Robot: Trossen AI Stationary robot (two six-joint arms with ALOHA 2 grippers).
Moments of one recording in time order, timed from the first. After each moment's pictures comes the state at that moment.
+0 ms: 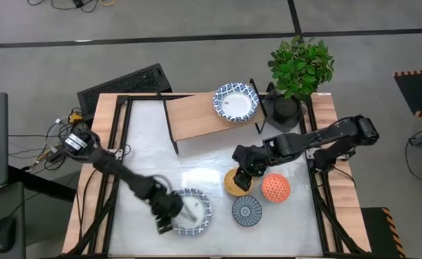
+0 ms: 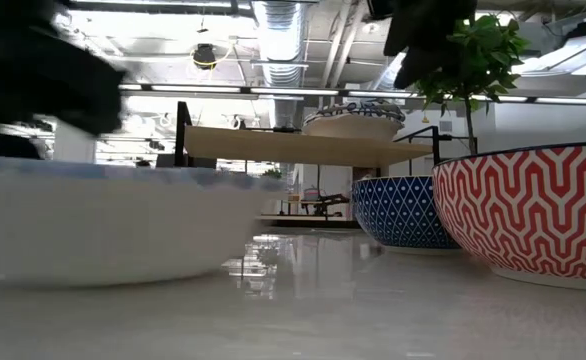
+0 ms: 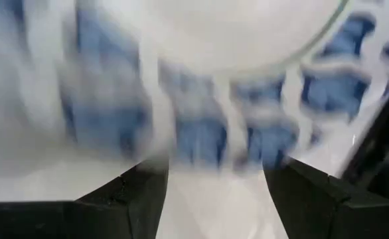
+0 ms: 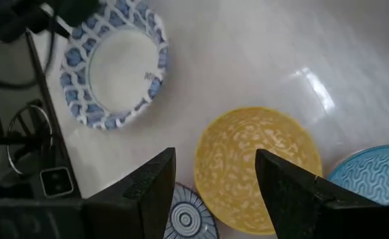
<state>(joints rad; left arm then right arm) -0.48 1.68 0.91 -0.41 0.29 -0.95 0.19 1.49 1.25 -0.72 0.00 0.75</state>
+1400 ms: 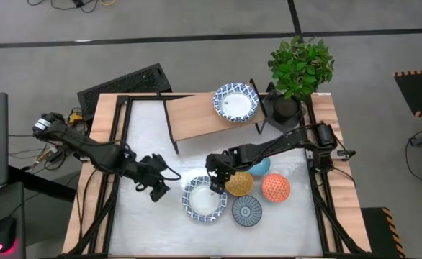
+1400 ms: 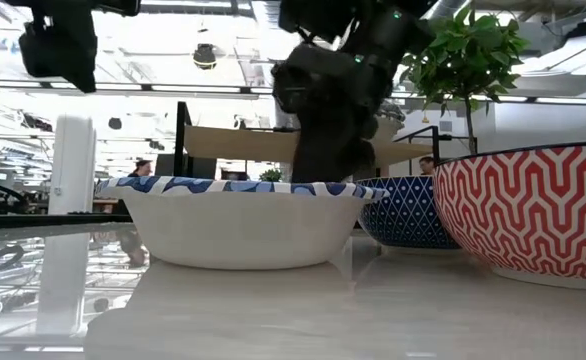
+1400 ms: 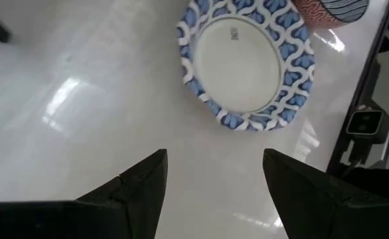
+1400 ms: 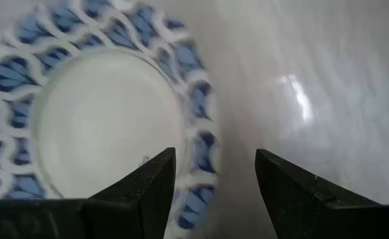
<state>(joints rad) -0.42 1.12 0.91 -0.72 -0.14 -1.01 0.12 1.96 1.35 -0.43 -0.05 0.50</state>
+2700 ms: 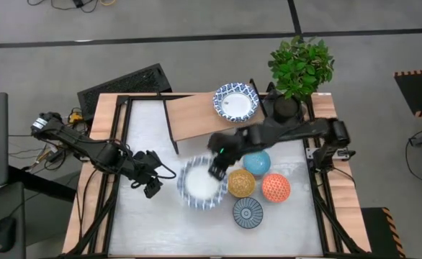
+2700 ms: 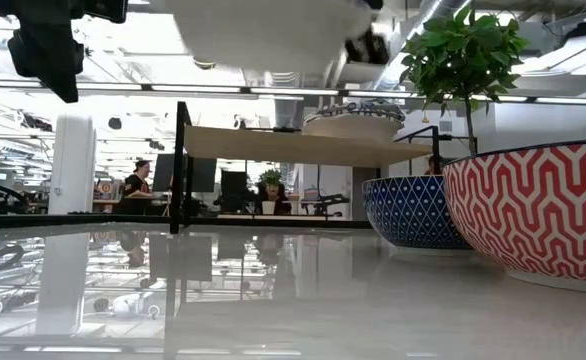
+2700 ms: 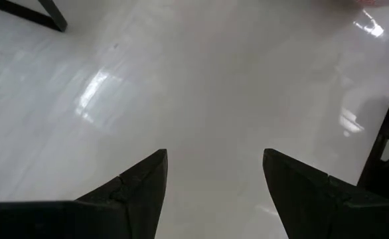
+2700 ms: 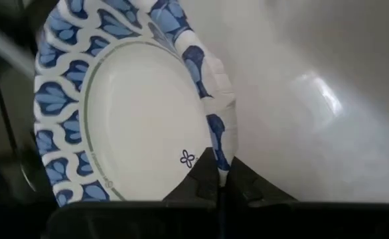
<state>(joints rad) -0.42 1.08 0.91 -0.86 -0.16 -0.99 0.07 1.76 1.68 -0.85 -0.08 0.71</state>
